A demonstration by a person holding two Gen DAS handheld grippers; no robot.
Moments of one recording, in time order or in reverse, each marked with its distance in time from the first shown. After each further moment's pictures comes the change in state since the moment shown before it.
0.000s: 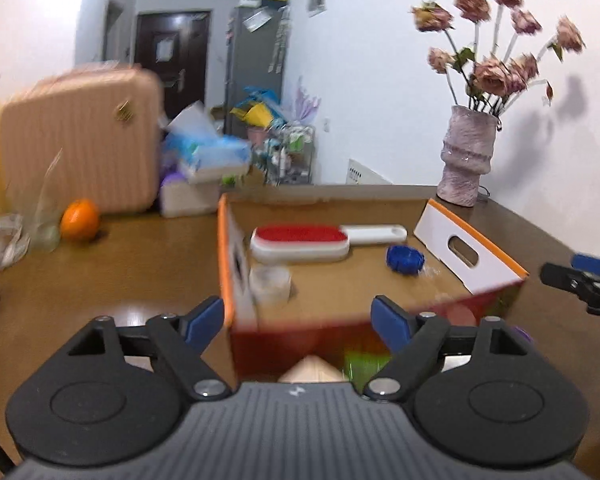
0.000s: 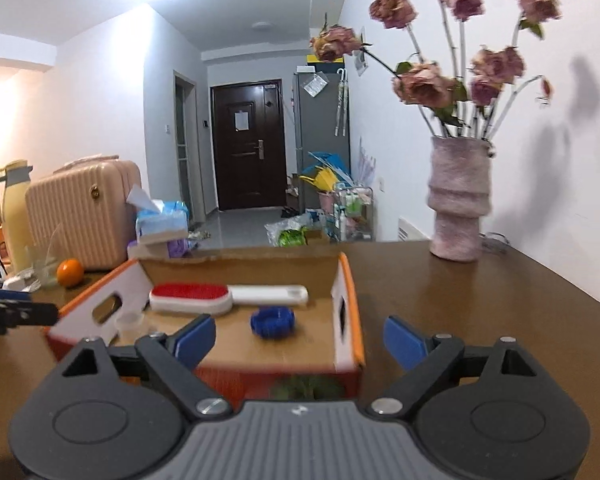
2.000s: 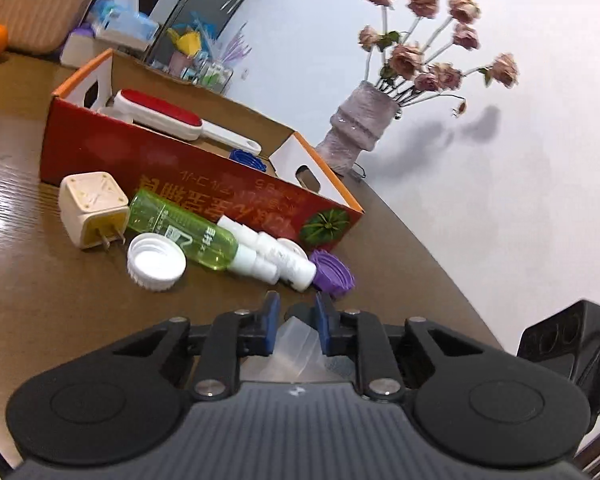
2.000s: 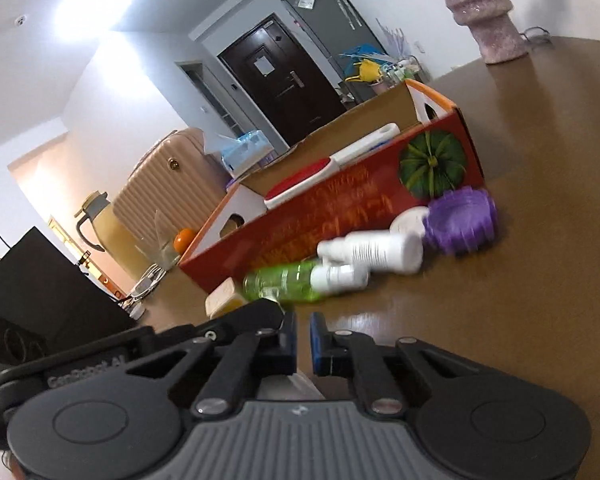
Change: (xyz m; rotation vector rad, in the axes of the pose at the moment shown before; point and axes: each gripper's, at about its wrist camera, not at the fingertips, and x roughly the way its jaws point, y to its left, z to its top) left arm -0.008 -0.066 -0.080 -0.279 0.101 -0.415; right arm -0.015 0.031 -0.083 0.462 0.242 0.363
